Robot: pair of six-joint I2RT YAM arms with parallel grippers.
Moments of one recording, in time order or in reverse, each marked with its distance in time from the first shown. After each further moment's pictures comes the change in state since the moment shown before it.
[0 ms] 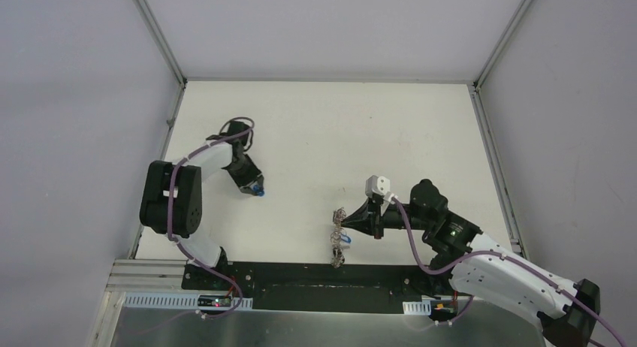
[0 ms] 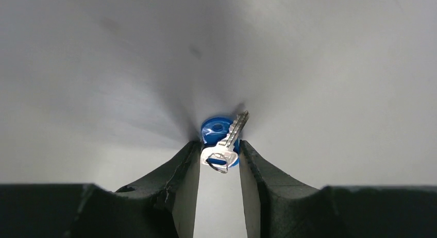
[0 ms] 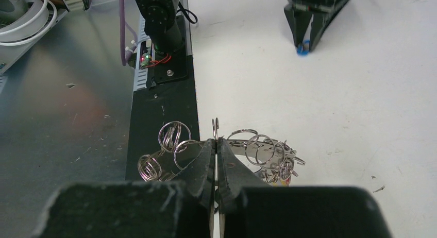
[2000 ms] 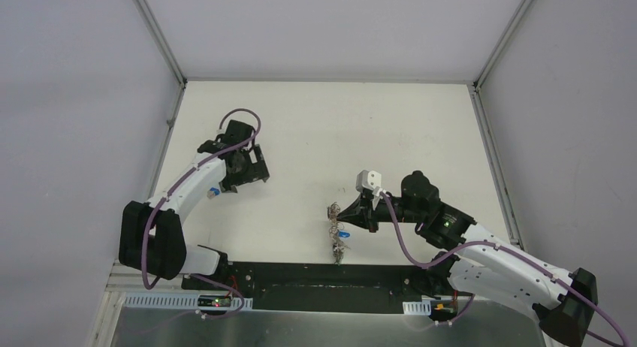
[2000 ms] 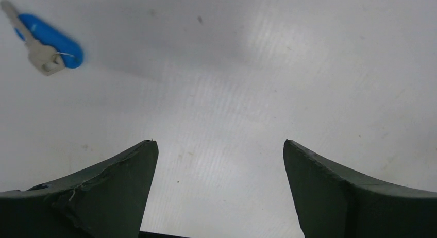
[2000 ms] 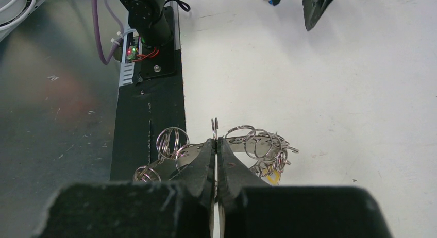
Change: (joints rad) left arm -0.238 -0.304 -0.017 -0.062 -0.220 0.179; right arm 0.000 0.095 0.090 -0.047 0.017 -0.076
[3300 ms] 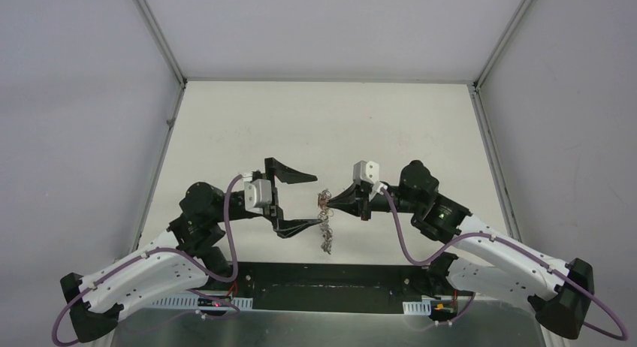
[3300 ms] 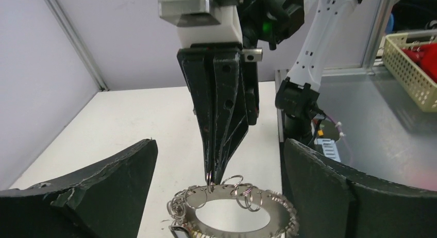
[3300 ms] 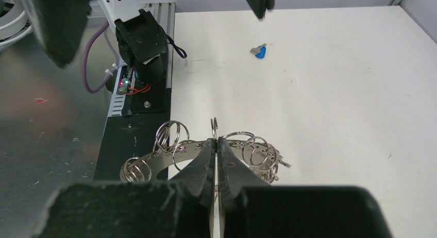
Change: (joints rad) left arm -0.609 -0.742 -0.352 1.036 0.651 0.605; right arm 0.016 0.098 0.113 0.130 -0.022 -0.062
